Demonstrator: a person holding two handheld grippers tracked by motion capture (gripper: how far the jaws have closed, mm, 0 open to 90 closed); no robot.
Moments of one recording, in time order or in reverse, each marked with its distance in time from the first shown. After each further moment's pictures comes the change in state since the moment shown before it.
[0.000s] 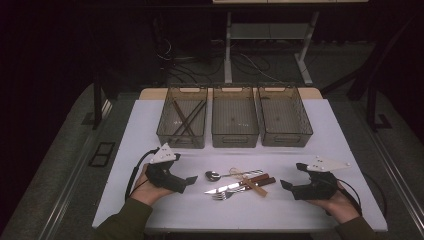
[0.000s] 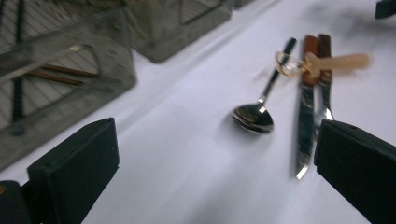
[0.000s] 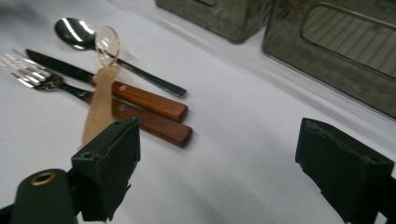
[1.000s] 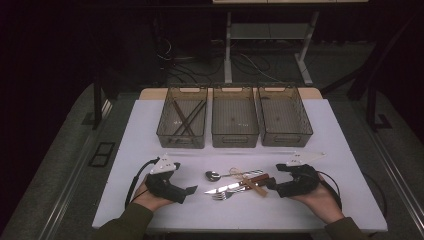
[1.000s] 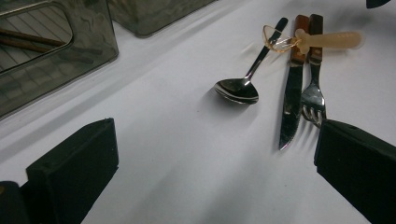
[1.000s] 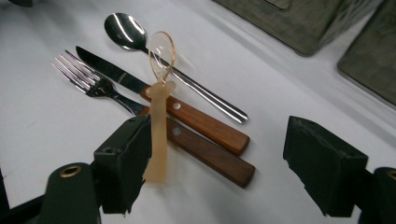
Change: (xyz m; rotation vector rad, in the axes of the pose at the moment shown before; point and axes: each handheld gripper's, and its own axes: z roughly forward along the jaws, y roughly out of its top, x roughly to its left) left arm -0.010 -0.018 0.001 0.017 0.018 -0.022; right arm 0.025 0.034 0.028 0.098 0.122 -0.054
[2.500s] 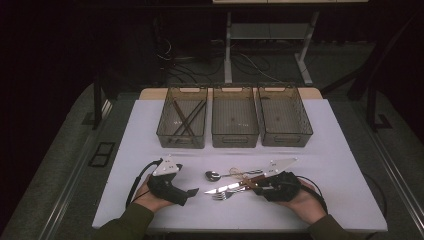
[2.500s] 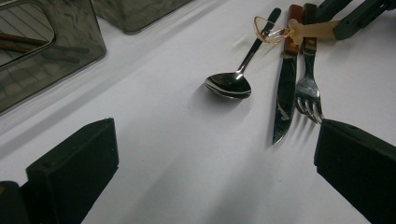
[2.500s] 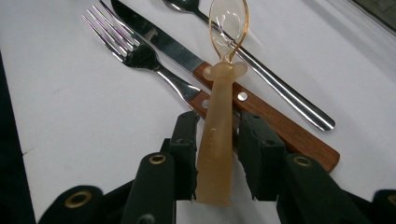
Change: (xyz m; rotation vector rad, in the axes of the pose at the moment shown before) left arm -0.005 0.000 0.003 0.016 -0.025 0.034; right arm 0.029 0.003 0.033 0.147 0.081 -0.117
